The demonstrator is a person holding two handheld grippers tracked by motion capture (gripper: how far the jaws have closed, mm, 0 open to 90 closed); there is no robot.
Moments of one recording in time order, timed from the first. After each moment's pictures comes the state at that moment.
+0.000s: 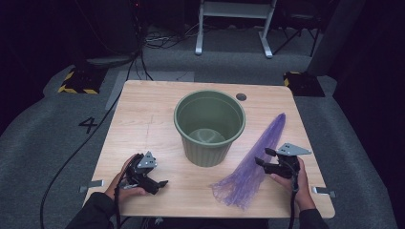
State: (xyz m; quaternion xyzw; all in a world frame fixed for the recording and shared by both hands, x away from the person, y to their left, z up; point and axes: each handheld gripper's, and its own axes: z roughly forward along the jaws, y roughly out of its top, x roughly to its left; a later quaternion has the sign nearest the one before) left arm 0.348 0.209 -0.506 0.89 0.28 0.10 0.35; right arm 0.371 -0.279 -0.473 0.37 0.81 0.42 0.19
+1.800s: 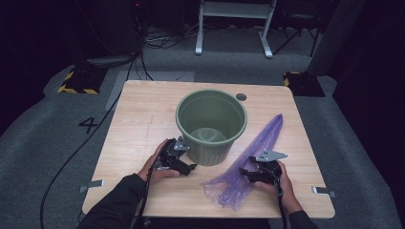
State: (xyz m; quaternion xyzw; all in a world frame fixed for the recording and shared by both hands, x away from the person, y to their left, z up) left arm 0.411 0.112 -0.504 0.88 0.28 0.11 0.36; right arm 0.369 -0.238 -0.503 0.33 0.85 0.39 0.15
